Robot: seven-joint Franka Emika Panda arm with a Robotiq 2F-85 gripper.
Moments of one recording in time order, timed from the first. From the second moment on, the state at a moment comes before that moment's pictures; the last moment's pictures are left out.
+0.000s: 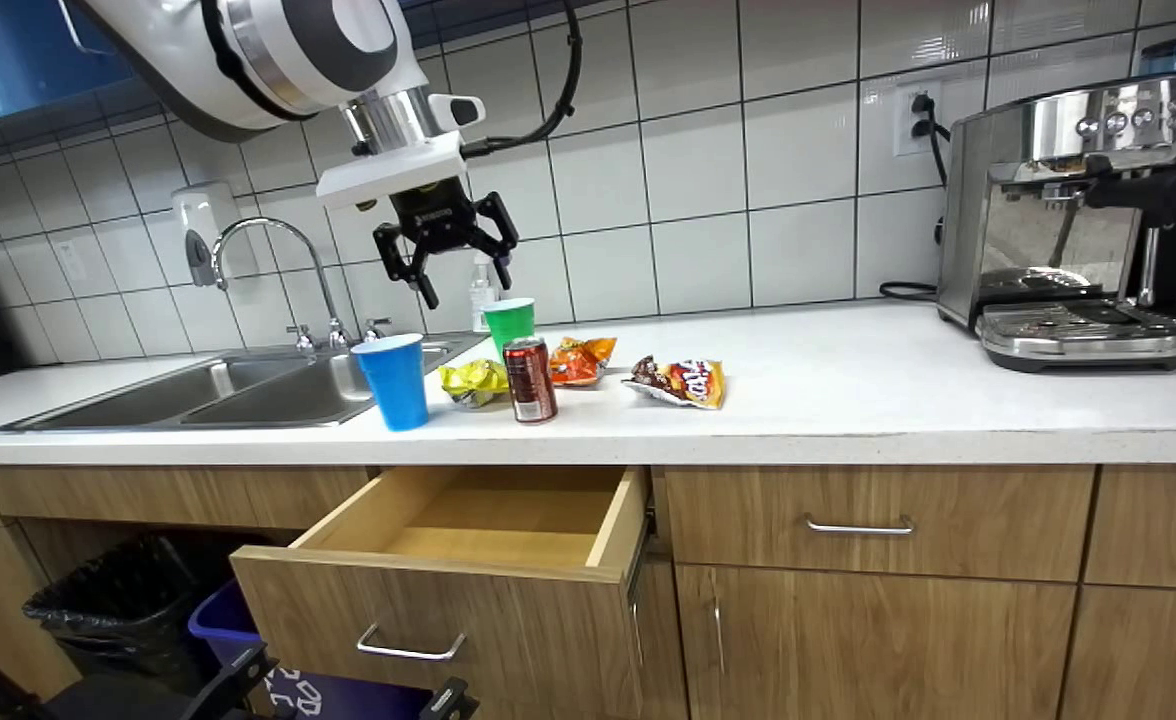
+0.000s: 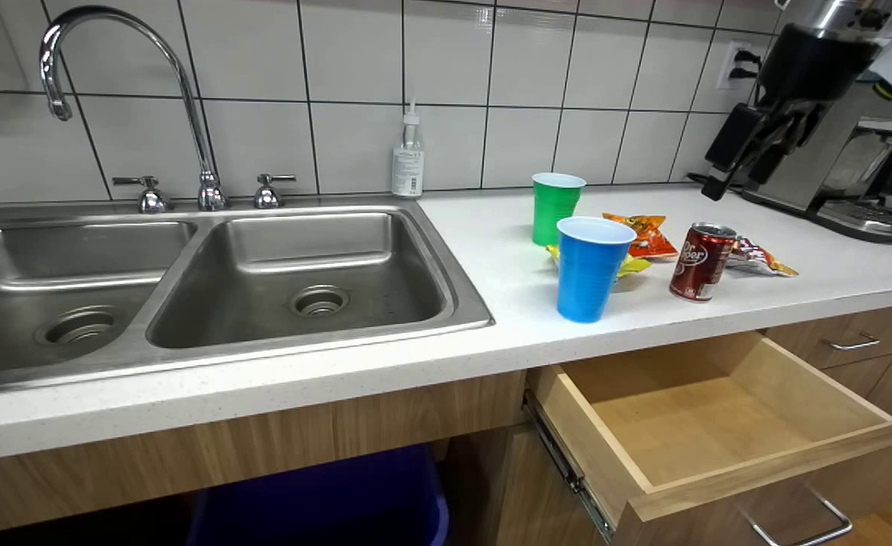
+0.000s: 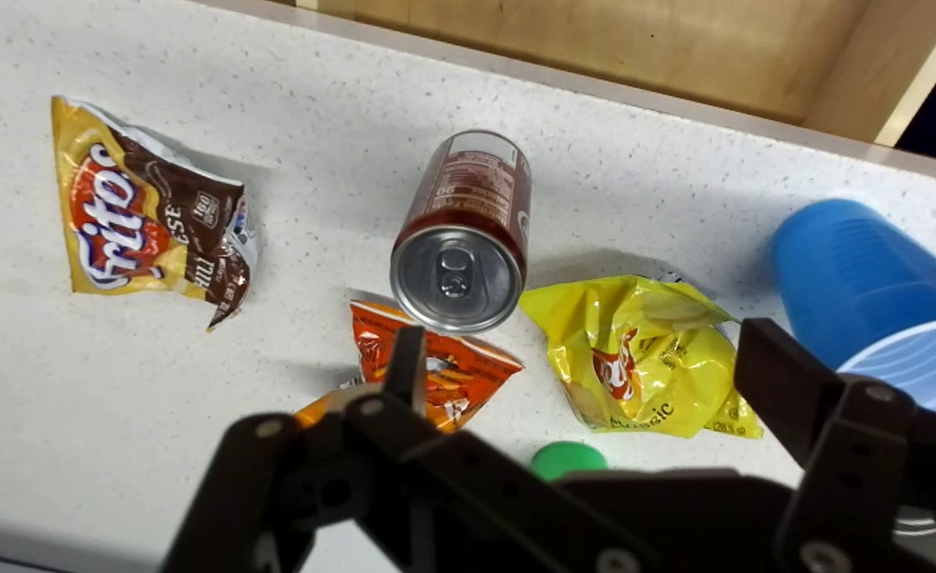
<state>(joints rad) 0.04 -0.17 -0.04 -2.46 -0.12 2.58 -0.24</state>
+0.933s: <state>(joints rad) 0.04 -0.17 -0.05 -2.45 -0.03 2.58 -0.42</state>
